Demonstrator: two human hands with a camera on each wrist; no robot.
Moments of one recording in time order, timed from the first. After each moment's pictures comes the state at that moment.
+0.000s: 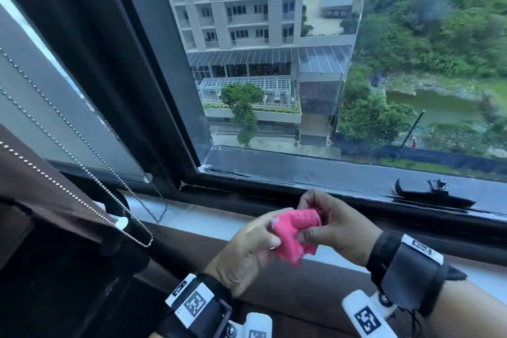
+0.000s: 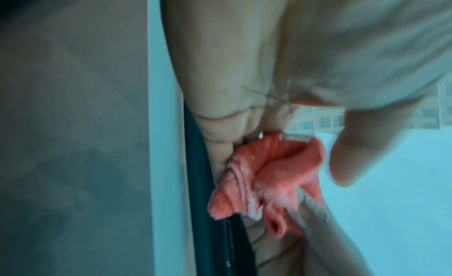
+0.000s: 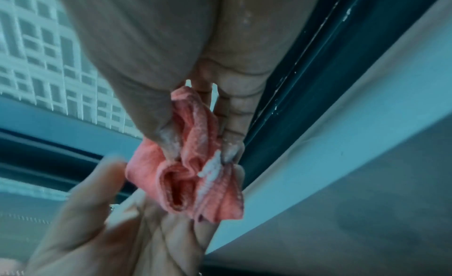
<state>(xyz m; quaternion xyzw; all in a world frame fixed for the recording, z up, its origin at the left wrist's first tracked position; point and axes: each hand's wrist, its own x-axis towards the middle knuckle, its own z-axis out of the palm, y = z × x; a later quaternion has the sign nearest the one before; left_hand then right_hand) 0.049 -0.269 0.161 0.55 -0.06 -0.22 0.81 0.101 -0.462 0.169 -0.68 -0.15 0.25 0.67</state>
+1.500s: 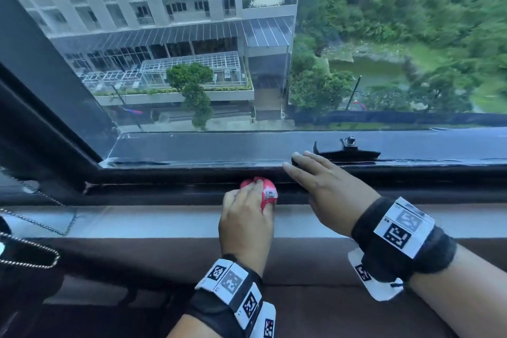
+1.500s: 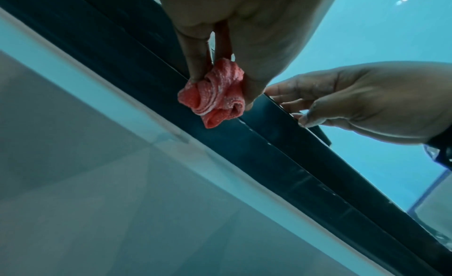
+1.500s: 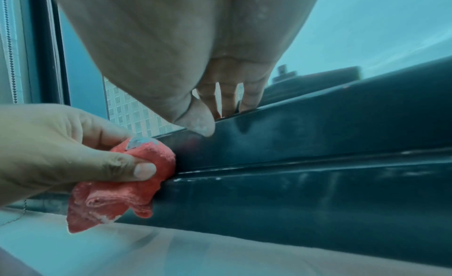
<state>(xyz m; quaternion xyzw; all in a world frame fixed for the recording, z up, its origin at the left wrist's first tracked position) 0.074 -0.413 0.121 0.95 0.00 0.13 0.27 0.103 -0.592 0.162 -0.97 -0.24 -0.01 0.05</state>
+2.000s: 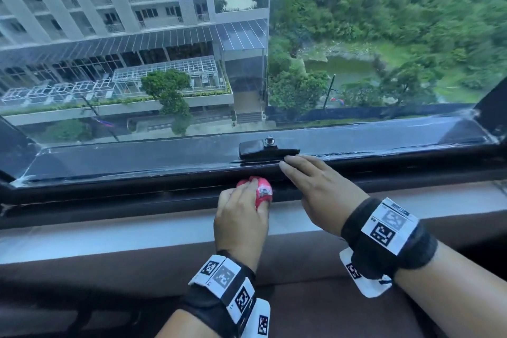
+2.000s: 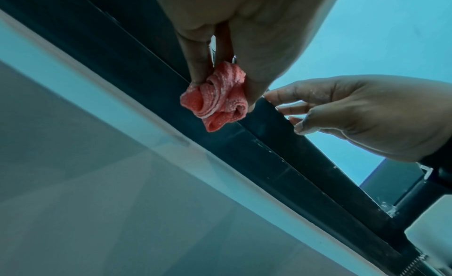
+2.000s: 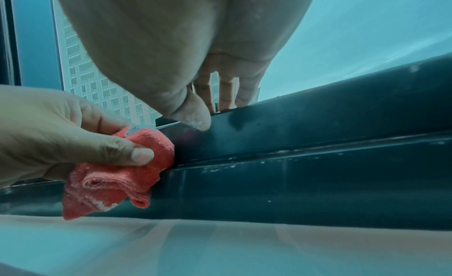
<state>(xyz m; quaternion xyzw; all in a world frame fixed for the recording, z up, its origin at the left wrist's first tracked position) 0.074 -0.495 0.131 0.95 -0.05 0.10 0.29 0.082 -0.671 0.165 -0.97 -0.21 -0.07 0.03</state>
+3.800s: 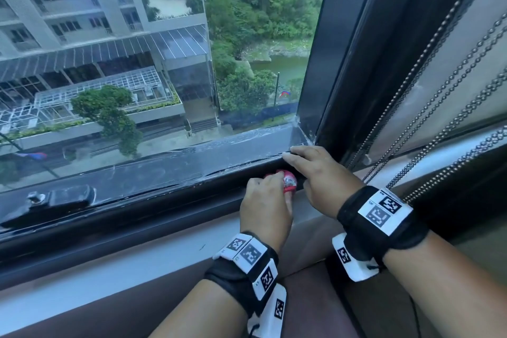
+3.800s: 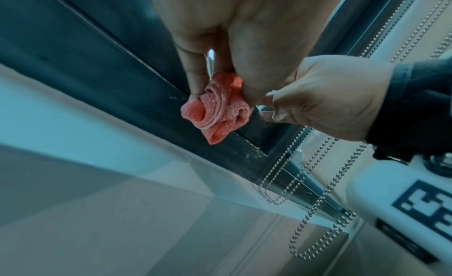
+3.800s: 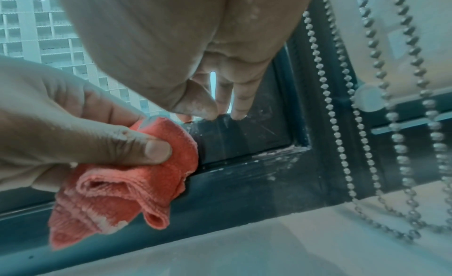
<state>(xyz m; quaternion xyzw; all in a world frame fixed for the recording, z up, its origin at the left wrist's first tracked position) 0.063 -0.680 0.140 0.91 -0.26 0.03 0.33 0.038 -0.821 0.177 -0.98 0.00 -0.07 0.17</state>
